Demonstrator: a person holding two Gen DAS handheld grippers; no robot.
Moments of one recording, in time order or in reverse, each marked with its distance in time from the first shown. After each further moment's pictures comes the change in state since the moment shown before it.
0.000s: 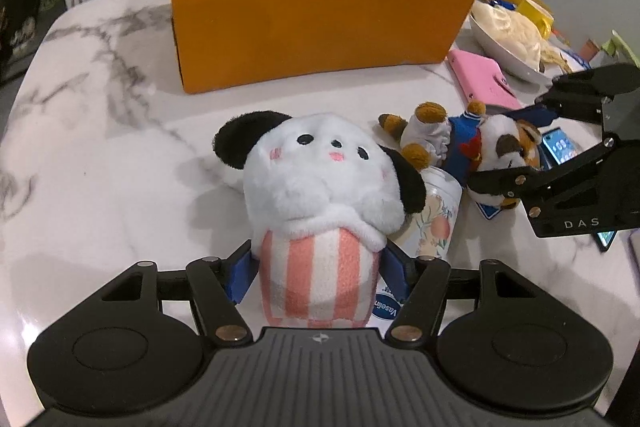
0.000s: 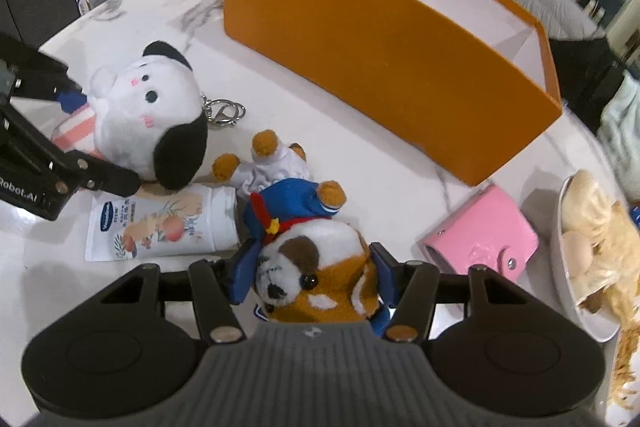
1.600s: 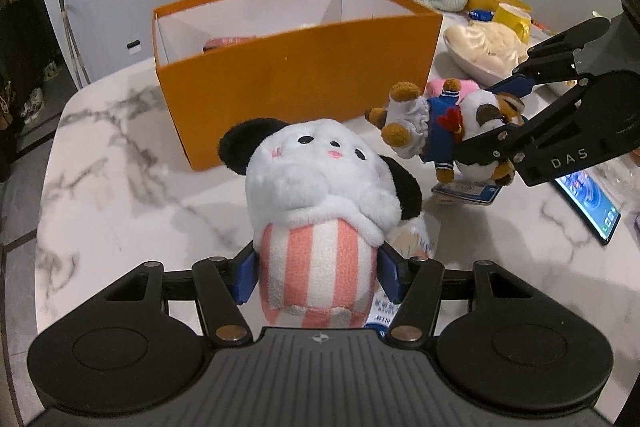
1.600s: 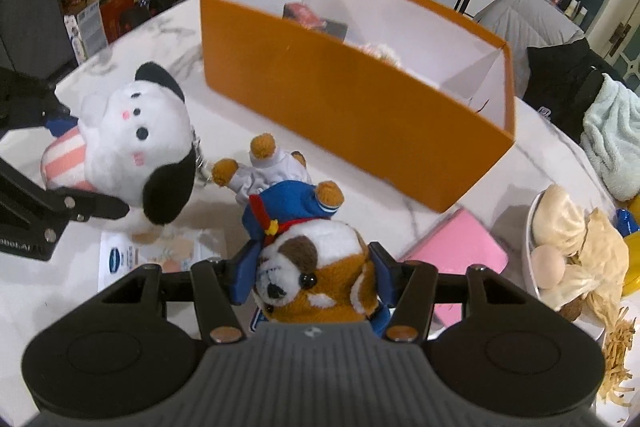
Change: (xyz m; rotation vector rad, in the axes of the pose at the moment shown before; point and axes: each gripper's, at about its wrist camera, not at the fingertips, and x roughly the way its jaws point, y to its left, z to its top) left arm -0.036 -0.029 0.018 0.142 -0.112 0.081; right arm -0.034 -0.031 0.018 0.089 -0.077 0.021
